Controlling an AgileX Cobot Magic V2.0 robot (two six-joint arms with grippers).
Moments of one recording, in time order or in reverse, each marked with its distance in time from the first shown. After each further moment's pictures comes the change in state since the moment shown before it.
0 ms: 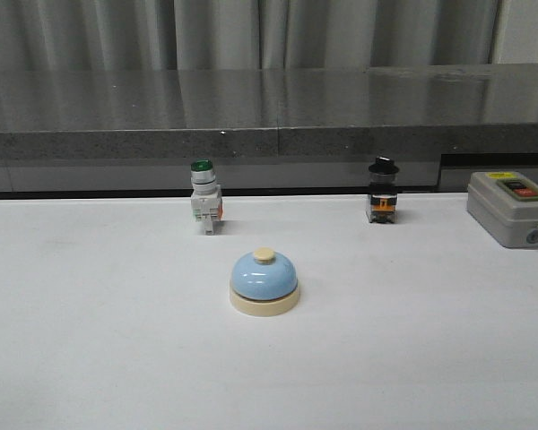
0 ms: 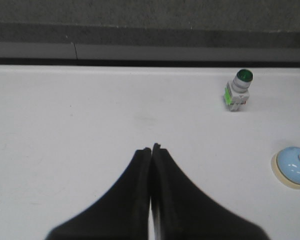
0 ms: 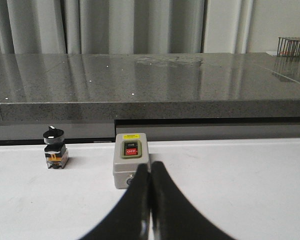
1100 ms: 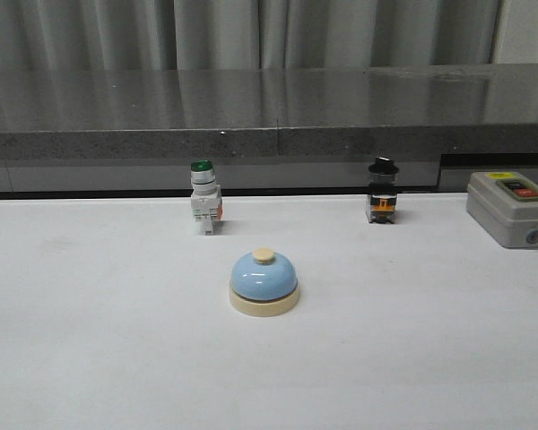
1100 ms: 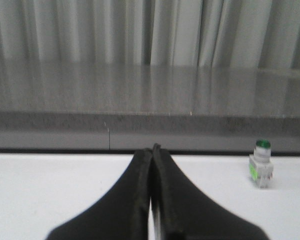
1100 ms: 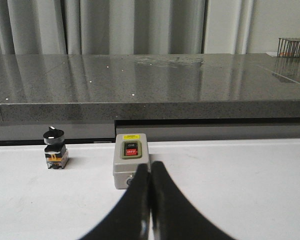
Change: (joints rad) left arm 0.017 -0.721 0.680 0.051 -0.550 0.000; right arm 0.000 0.000 0.000 0.000 0.000 0.000
